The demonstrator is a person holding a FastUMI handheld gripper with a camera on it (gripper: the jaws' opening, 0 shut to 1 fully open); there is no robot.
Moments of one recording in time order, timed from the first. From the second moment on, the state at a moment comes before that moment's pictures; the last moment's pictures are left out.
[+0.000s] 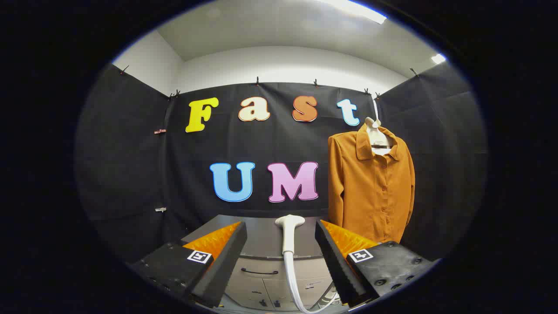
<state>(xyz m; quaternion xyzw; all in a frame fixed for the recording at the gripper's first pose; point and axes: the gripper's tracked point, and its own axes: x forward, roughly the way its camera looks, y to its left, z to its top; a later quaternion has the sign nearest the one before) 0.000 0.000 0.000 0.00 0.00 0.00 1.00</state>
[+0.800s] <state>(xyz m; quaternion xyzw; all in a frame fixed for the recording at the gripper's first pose) -0.012 0.012 0.006 -0.01 0.00 0.00 1.00</state>
